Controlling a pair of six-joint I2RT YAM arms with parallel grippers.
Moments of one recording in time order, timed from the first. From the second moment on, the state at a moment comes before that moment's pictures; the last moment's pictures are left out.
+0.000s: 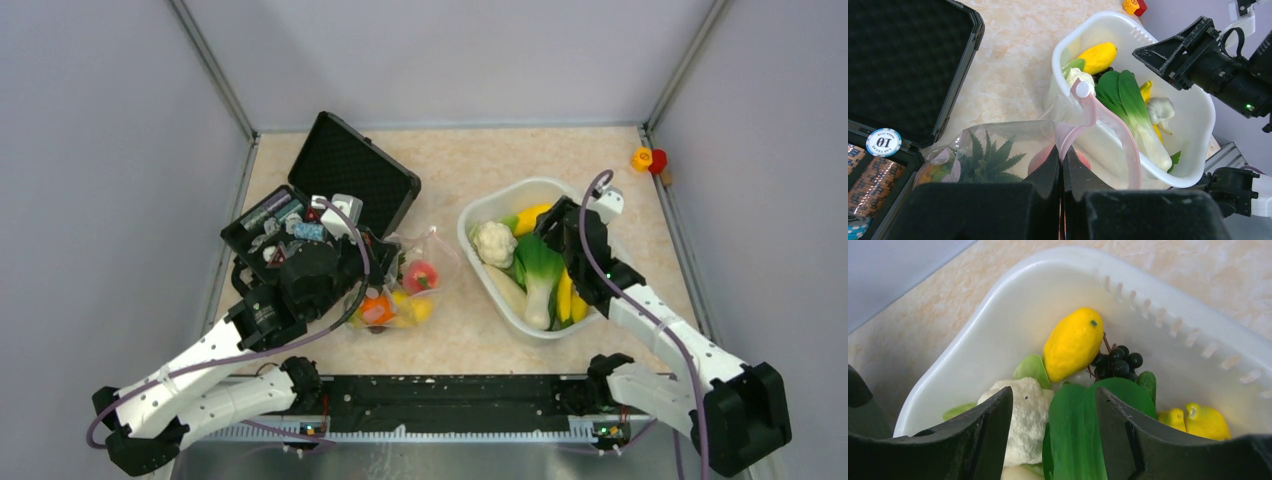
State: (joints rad) left arm -0.94 0.74 0.89 -0.37 -0.33 -0.50; right arm 0.44 0.96 0.63 -0.09 0.45 0.67
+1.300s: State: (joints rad) left arm -0.94 0.70 0.88 -0.37 -0.33 -0.49; right arm 0.30 1.22 0.48 0.51 0.38 0.78
